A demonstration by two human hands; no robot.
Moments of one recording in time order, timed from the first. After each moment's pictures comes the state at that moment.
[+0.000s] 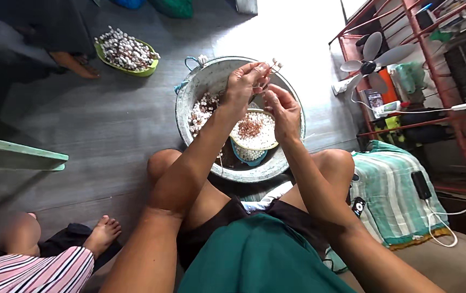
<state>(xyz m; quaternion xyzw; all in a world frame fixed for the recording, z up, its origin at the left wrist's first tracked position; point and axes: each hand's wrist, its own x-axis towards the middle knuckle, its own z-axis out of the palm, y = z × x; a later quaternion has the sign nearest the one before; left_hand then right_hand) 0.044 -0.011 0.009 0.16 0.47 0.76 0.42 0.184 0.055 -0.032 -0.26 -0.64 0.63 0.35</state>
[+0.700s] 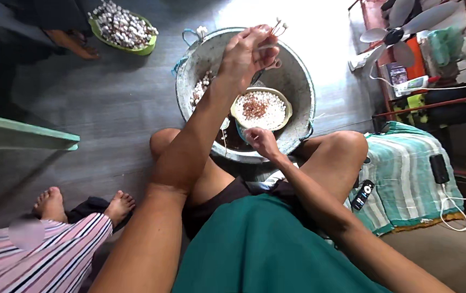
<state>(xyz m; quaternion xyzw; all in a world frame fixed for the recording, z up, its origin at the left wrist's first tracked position) 0.039 -0.012 0.017 0.11 0.41 0.77 0.48 0.263 0.000 -0.171 -0.23 -0.88 0.41 0.01</state>
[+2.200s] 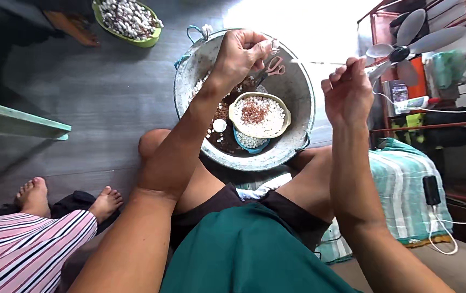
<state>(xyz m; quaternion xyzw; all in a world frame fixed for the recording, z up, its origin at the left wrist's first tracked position) 0.013 -0.010 -0.003 0.34 0.58 0.67 0.32 0.245 0.160 -0.002 -0.21 -0.54 0.74 0.34</state>
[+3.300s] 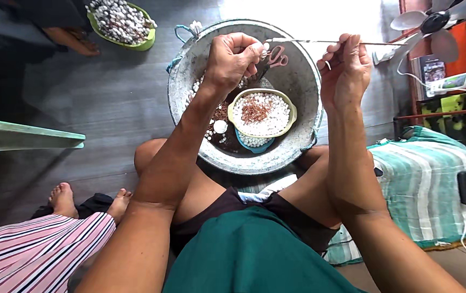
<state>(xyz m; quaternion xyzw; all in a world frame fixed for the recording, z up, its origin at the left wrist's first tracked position) 0.019 0.016 -0.012 0.30 0.62 0.64 0.33 0.211 0.198 -0.034 -0.21 -0.53 0.71 0.40</state>
